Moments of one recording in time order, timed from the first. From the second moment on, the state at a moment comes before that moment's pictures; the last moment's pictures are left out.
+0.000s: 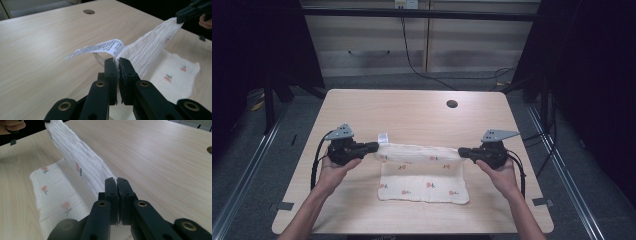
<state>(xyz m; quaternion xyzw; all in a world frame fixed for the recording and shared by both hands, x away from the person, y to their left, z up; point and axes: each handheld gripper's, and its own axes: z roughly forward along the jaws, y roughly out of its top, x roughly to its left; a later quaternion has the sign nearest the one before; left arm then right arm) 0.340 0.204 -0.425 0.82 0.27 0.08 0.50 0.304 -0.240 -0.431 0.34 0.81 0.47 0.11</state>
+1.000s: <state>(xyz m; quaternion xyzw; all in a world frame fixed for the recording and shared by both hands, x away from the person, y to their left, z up) 0.278 0.208 -0.488 0.86 0.26 0.05 0.44 0.238 -0.234 -0.478 0.34 0.83 0.43 0.06</state>
